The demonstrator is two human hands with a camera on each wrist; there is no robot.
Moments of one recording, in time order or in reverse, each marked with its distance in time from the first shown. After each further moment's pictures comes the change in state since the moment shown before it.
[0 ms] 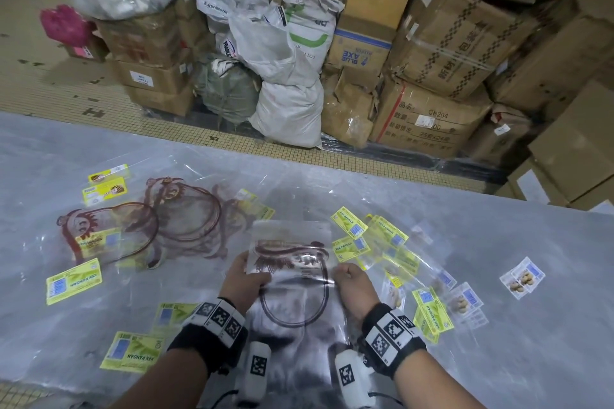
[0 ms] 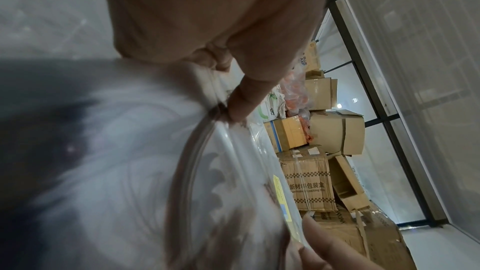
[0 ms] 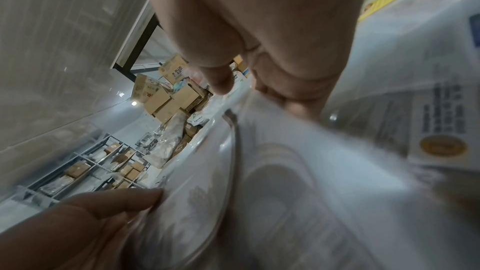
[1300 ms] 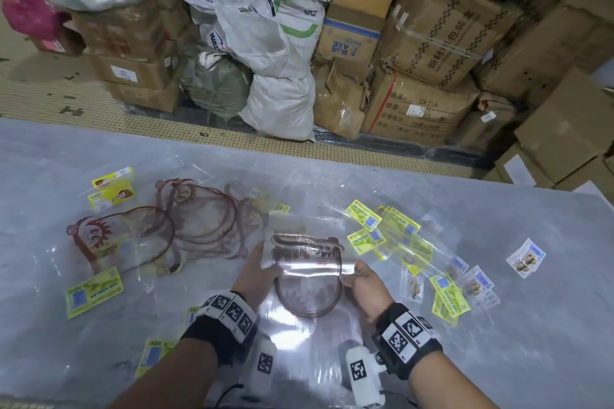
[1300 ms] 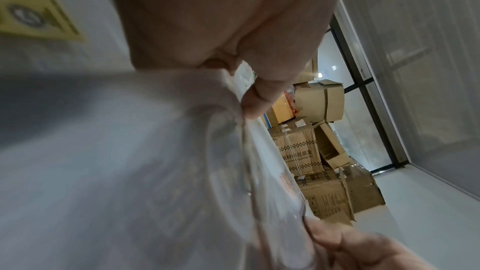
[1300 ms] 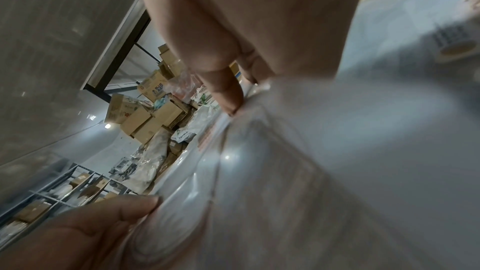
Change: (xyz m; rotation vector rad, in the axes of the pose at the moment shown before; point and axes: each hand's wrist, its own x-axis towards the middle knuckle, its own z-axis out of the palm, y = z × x) left_hand 0.007 0.010 -0.034 0.197 -0.200 0.059; right_hand -0.035 -0.018 0.033 0.270 -0.035 0.093
